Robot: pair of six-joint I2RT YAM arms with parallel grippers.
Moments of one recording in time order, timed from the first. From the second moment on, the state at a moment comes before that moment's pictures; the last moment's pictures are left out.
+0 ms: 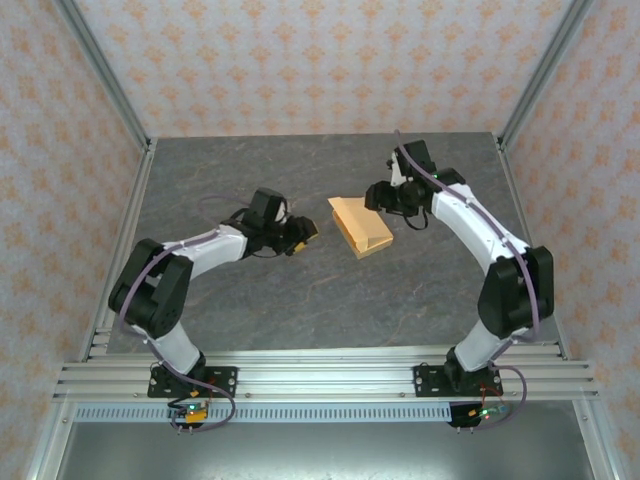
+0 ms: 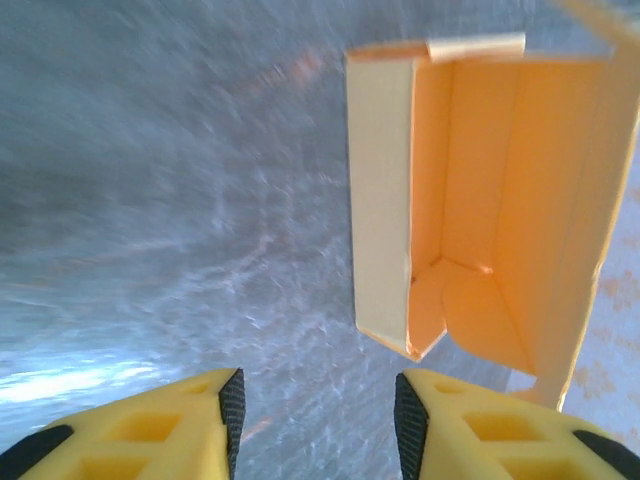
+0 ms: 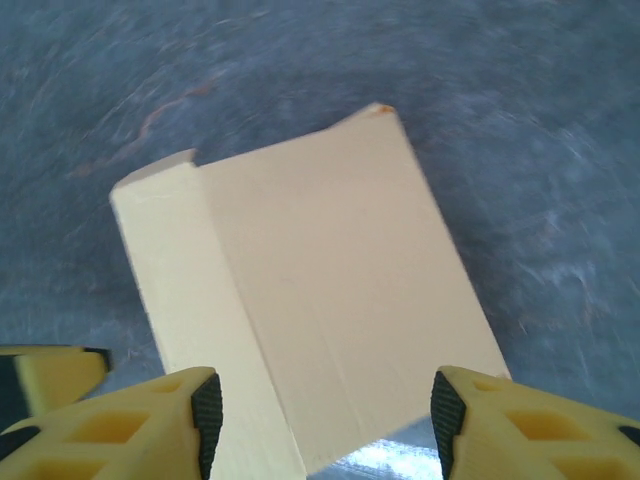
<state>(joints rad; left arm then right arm) -0.39 1.67 0.96 -0.13 0.42 -1.04 0.33 1.61 1.38 -0.76 -0.18 0.43</state>
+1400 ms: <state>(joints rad) -0.39 2.17 1.50 -0.27 0.50 -0.49 0.35 1.84 1.33 -0.73 0.06 0.27</state>
